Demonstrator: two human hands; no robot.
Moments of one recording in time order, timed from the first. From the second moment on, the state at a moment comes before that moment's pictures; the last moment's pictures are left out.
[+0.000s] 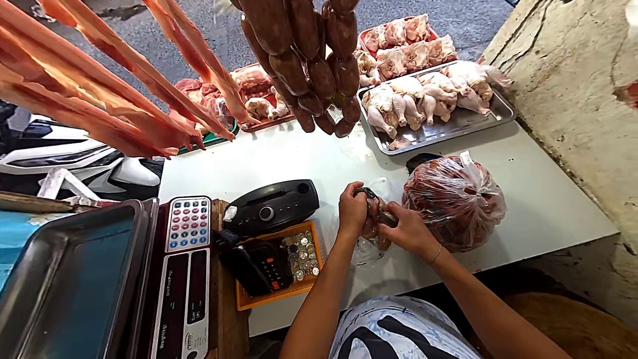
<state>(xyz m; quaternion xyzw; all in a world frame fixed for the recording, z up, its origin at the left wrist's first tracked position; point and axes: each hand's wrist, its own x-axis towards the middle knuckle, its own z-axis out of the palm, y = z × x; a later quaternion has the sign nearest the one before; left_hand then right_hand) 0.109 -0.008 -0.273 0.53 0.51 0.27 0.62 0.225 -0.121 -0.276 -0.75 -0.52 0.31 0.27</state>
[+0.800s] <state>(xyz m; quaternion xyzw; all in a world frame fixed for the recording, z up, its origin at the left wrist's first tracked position) 0.105 -0.015 -0.278 0.32 0.56 0.37 0.66 0.215 -0.122 -0.334 -0.70 -0.52 0.15 0.46</state>
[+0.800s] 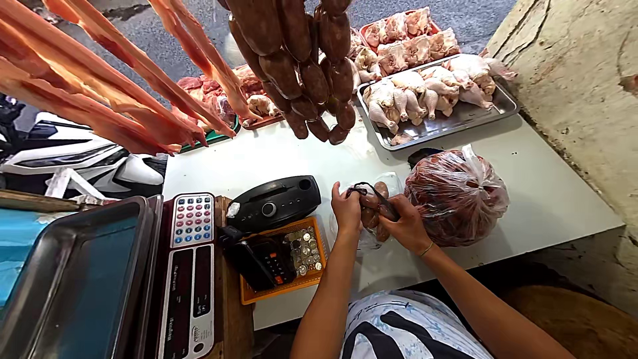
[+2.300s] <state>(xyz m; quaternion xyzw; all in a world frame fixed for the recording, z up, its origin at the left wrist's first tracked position) 0.106 0.012 -0.296 0.53 0.59 0.26 0.56 0.200 -0.109 -0.285 -0.81 -0.50 0.23 0.20</state>
